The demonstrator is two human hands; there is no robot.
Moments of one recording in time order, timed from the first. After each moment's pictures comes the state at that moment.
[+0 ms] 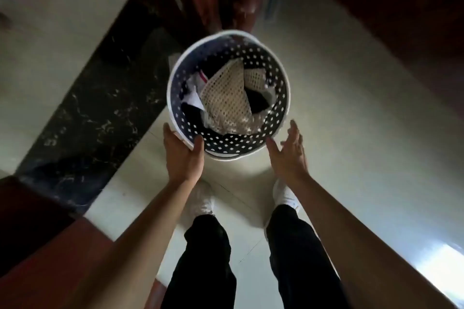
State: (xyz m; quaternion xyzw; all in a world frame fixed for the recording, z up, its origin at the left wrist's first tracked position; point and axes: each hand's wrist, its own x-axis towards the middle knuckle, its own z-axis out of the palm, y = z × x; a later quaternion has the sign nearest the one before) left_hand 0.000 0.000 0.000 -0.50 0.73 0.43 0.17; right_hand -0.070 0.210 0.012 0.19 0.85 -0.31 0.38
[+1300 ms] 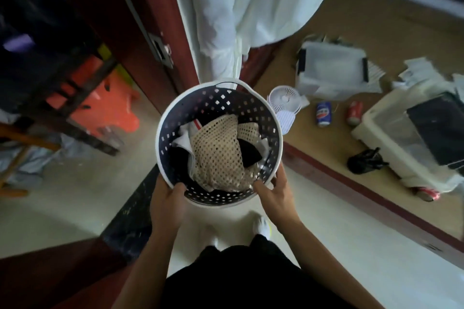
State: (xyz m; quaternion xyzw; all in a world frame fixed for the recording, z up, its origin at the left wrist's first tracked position) left_hand 0.044 0.039 0.650 -0.42 0.71 0.56 0.01; right_hand -0.008 0.256 0.635 0.13 0.78 -0.58 0.19
